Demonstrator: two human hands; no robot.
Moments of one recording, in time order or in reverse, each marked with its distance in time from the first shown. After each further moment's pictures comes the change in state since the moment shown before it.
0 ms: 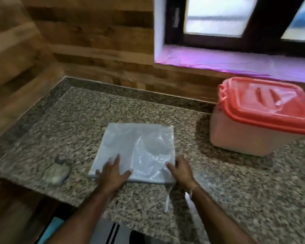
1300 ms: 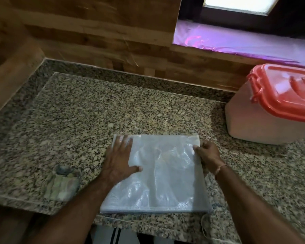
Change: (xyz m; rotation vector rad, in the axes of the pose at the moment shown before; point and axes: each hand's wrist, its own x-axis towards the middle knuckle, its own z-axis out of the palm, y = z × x) left_hand 0.111 -0.062 -0.027 0.265 0.047 0.518; right_hand 0.068 -0.009 0.011 0.292 0.281 0.363
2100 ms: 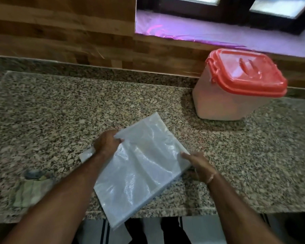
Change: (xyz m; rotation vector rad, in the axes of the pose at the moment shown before) left_hand 0.051 0.046 -0.012 -0.436 0.061 -0.191; right_hand -0.089 0.057 -0.048 0.274 -0.114 0.260
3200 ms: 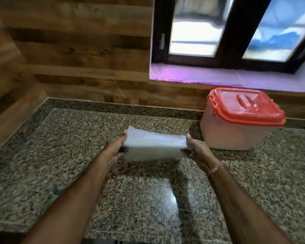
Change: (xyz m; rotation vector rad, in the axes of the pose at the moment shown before) left_hand -0.030 0.056 -0.106 -1.116 -0.057 -0.283; right_hand -0.024 -0.128 0.029 0.327 -0.172 -0.341
